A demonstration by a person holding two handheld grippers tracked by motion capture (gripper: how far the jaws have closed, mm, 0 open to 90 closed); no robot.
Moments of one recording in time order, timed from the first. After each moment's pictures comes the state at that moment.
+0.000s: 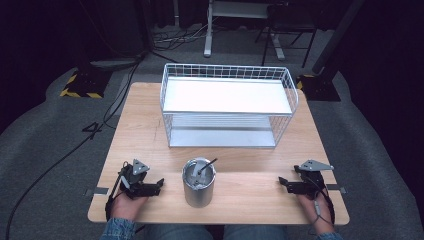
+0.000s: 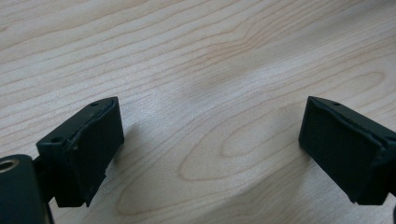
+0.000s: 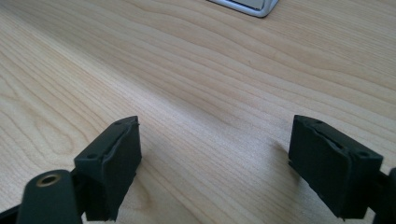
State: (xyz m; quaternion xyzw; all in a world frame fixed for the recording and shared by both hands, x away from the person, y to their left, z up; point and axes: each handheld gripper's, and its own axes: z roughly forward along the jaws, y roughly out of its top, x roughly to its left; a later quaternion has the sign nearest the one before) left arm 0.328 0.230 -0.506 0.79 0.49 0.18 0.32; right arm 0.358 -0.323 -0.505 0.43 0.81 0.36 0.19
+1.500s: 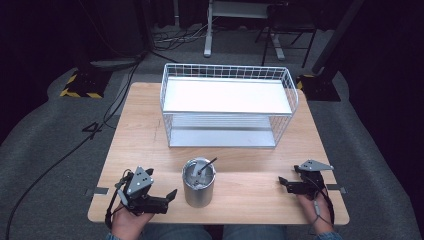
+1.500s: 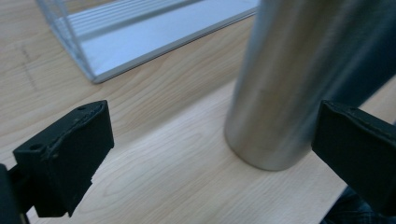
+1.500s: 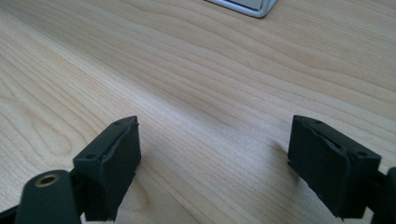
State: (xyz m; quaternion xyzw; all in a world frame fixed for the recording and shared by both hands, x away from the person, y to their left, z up) left arm 0.263 0.191 -0.429 0.79 0.38 0.17 0.44; right arm 0.357 -0.323 -0.505 0.43 0.81 0.36 0.20
